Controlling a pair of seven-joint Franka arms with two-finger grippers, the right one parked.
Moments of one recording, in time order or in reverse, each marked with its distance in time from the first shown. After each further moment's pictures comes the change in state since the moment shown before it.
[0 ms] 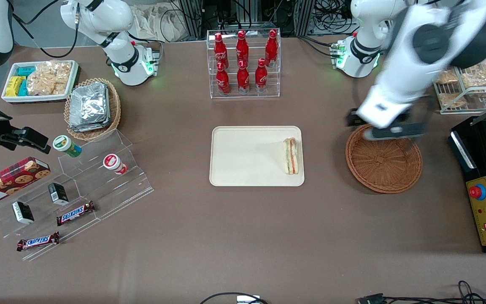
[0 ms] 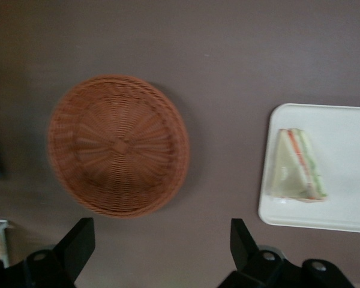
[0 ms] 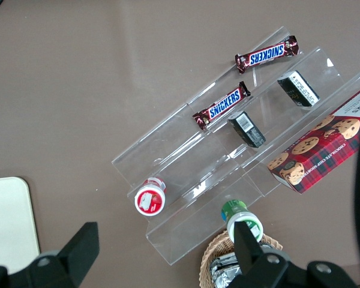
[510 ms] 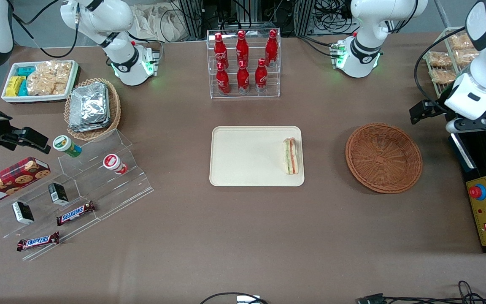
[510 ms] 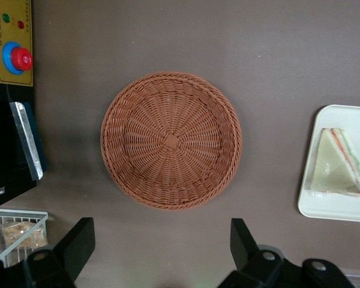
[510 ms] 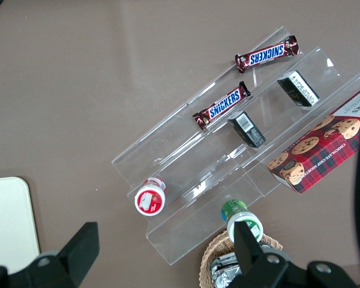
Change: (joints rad) arm -0.007 -0.038 0.189 0.035 -0.006 -0.079 0.161
